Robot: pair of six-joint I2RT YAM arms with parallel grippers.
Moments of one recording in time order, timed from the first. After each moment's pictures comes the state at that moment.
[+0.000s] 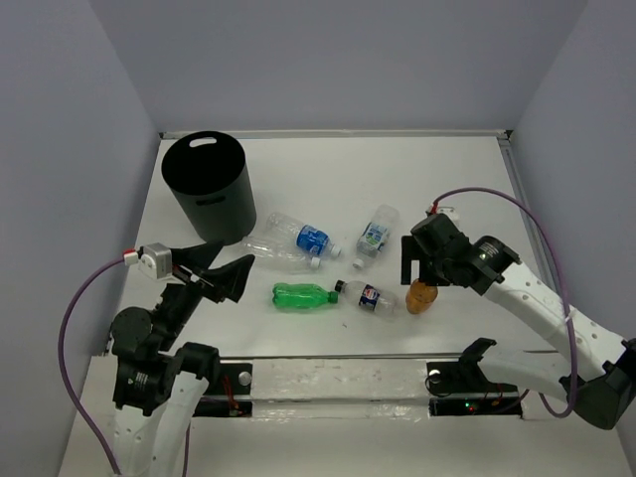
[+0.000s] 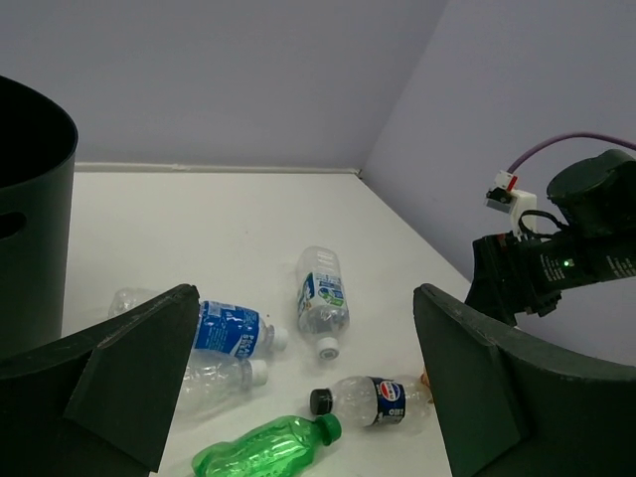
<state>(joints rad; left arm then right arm) -0.23 0.13 0.60 -0.23 0.31 -0.48 0.68 1.03 1.02 -1.04 0.34 0.62</state>
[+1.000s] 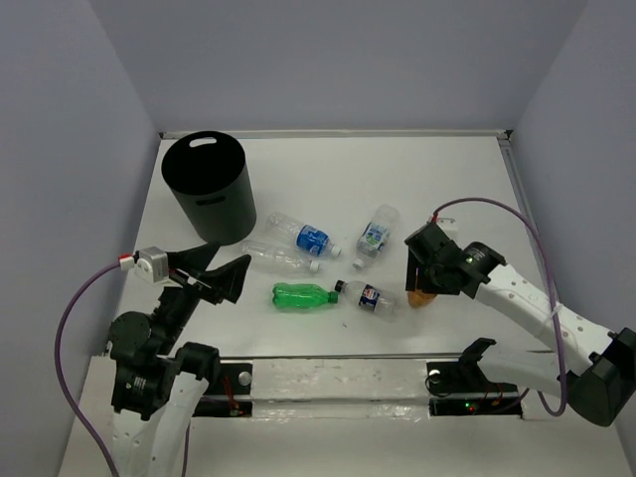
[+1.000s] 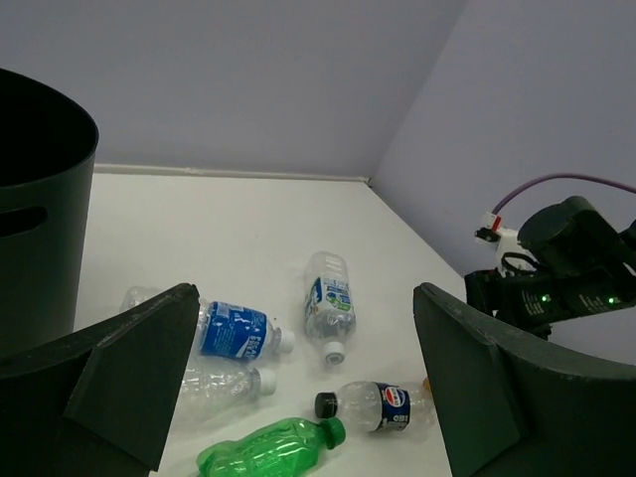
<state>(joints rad) -0.24 0.09 0.60 -0.25 0.26 -0.48 0.69 1.08 0.87 -0.98 0.37 0.73</state>
